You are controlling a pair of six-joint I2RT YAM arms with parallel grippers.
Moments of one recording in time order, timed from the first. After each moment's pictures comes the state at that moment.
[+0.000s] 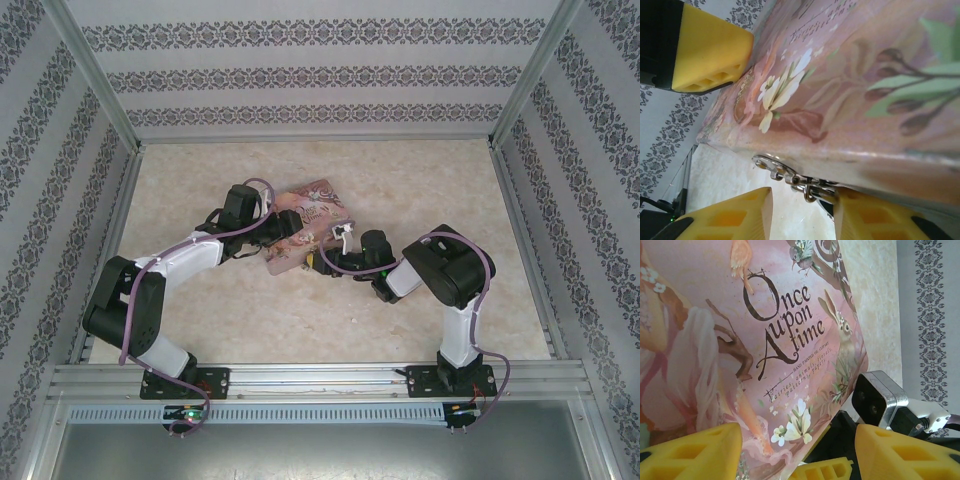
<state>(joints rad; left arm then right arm) -0.37 1.56 0.90 -0.03 0.47 -0.78 0.57 1.96 0.57 1.07 -0.64 0.68</state>
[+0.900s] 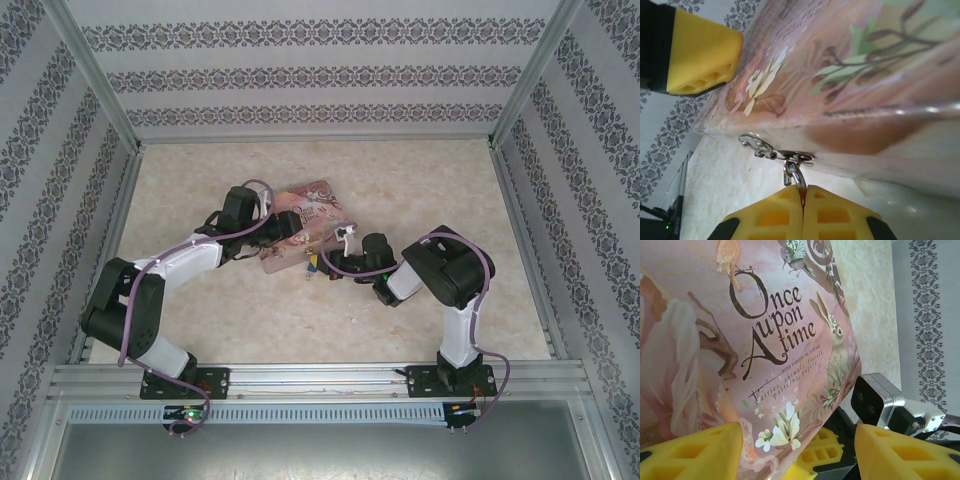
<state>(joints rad) -0.37 1.54 0.87 0.01 0.47 -0.79 0.57 1.96 0.53 1.12 -0.59 0.70</state>
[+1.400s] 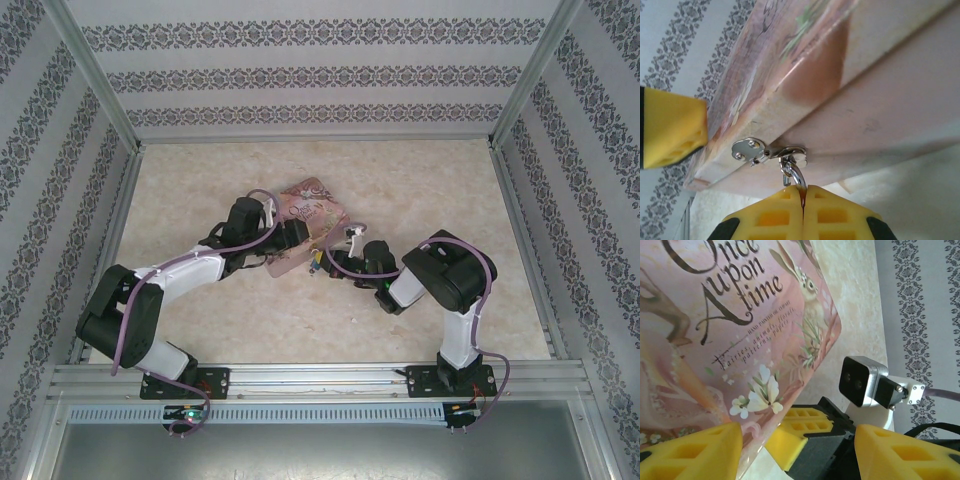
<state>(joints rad) -0.45 1.50 0.78 0.12 0.44 -0.85 0.60 1.93 0.47 1.18 -0.39 0.91</state>
